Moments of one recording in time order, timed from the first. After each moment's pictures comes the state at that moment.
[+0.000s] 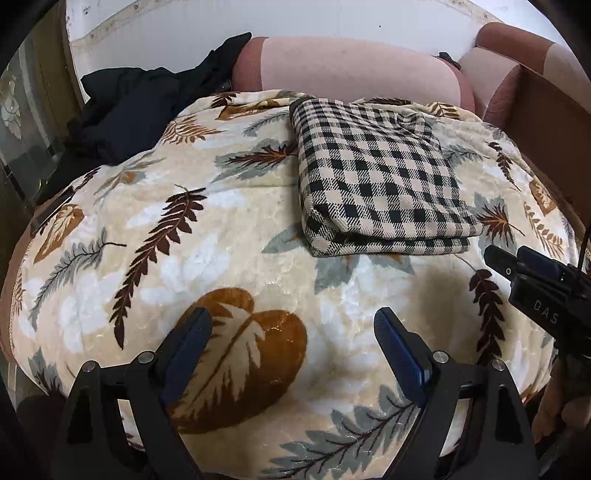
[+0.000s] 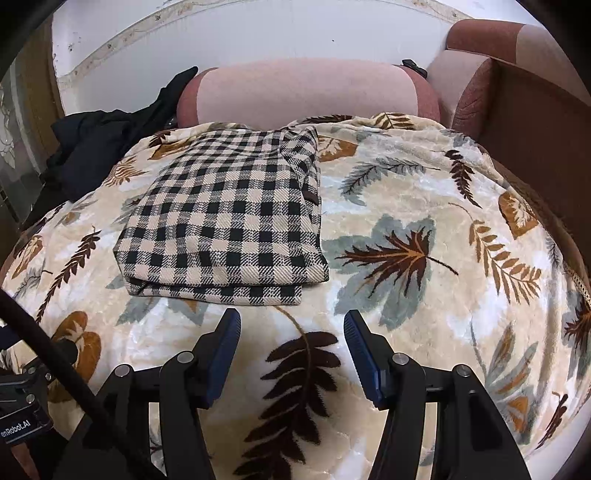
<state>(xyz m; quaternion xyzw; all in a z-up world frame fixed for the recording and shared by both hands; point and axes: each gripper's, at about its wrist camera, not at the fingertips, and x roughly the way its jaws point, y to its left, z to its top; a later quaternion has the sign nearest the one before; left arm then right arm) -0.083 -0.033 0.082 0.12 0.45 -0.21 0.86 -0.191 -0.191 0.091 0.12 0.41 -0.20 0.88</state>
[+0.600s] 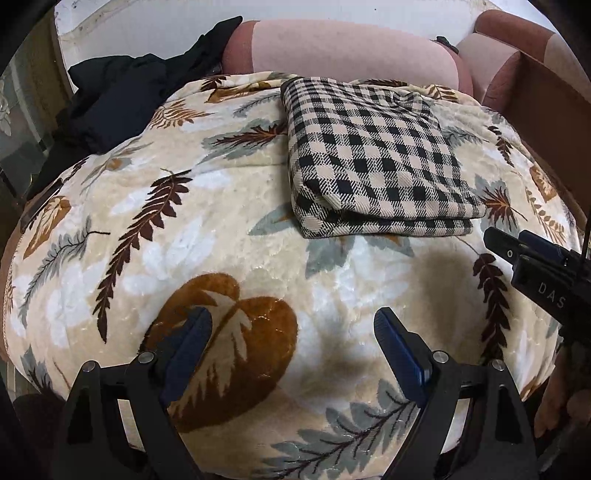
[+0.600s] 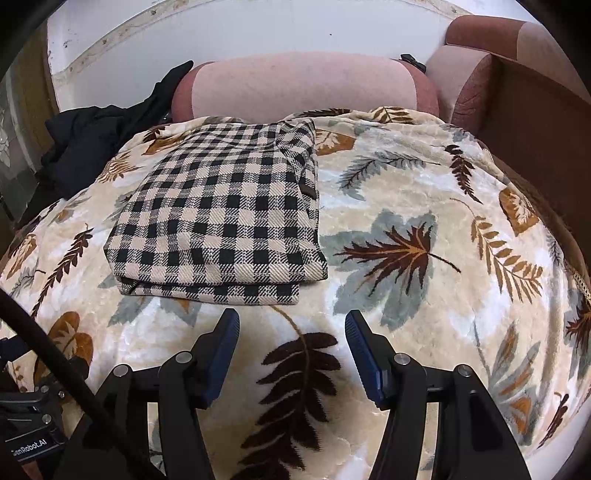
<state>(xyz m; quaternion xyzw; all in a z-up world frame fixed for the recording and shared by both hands) -0.080 -0.040 0.064 0.12 0.48 -0.21 0.84 -0.185 -0.194 0.085 0.12 0.42 -0.21 0.88</state>
